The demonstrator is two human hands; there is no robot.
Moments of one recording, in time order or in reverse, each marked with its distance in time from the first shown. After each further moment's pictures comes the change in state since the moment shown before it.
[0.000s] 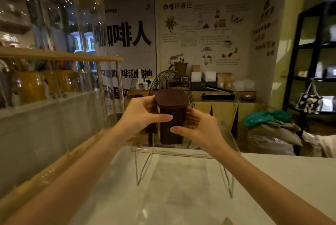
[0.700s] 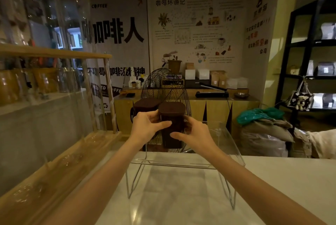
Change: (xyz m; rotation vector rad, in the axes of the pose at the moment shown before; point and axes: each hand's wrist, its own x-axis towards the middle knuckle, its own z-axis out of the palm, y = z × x) left_hand 0.055 -0.073 0.039 0.006 0.112 -0.075; right_hand 0.041 0.063 0.015 -0.064 -0.023 0.232
